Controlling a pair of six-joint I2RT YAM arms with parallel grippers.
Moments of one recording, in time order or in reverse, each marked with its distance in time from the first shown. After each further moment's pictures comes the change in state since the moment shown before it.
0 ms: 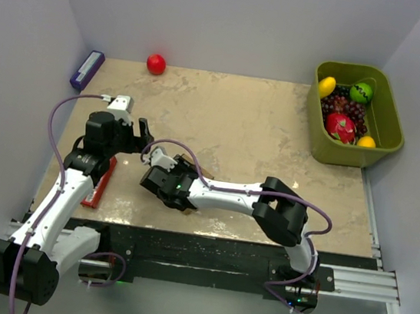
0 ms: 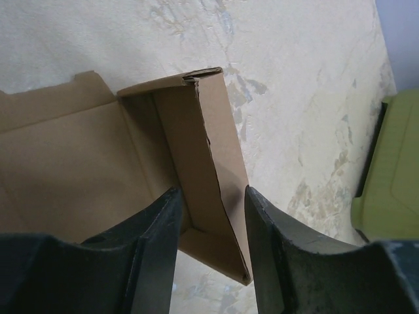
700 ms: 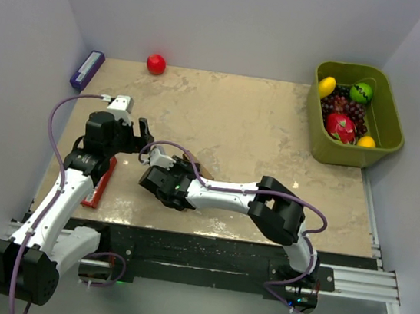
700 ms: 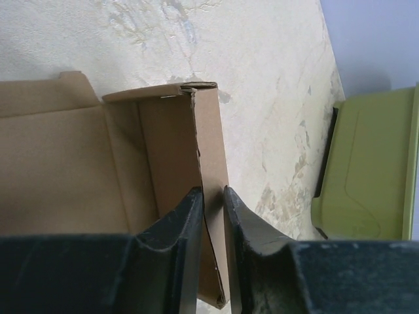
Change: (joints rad) left arm 0.000 0.000 0.000 0.000 0.000 0.000; right arm 0.000 0.038 0.000 0.063 0.125 -0.116
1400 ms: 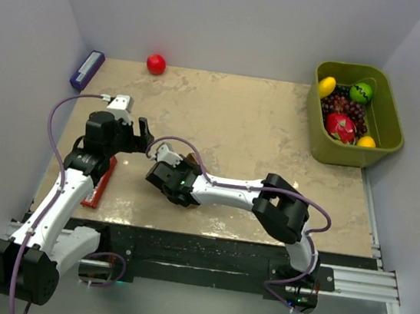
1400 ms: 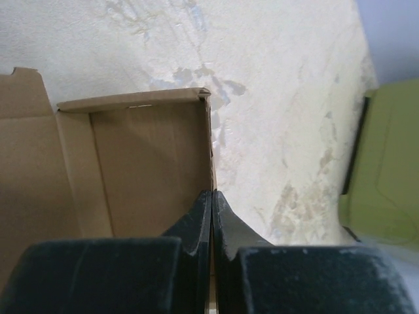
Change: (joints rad) left arm 0.000 0.000 0.000 0.003 -0.004 -0.001; right arm -0.043 -0.021 -0.027 -0.022 -0.065 0.085
